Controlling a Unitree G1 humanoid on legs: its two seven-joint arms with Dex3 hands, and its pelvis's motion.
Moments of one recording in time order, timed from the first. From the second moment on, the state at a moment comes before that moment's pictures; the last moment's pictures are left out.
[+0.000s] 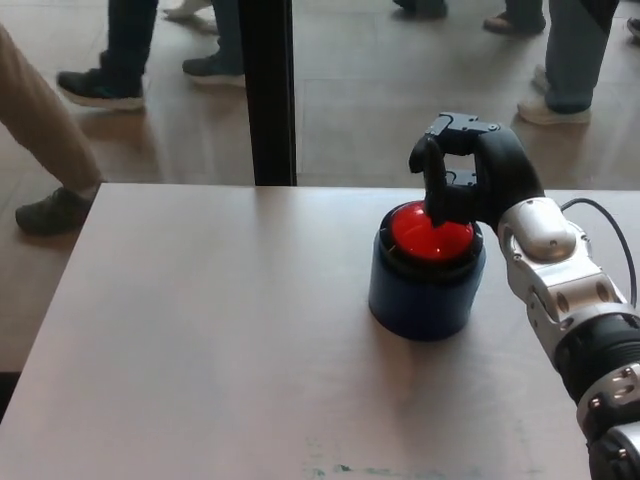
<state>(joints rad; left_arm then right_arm) 0.09 0.66 0.54 0.89 -0.40 0.19 -0.70 -1.01 -0.15 0.03 1.07 -0.05 -0.14 -0.02</state>
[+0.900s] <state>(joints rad) 0.09 0.66 0.55 0.86 -0.42 0.21 -0.70 -0.94 -0.13 0.03 1.10 -0.08 -0.23 -0.10</state>
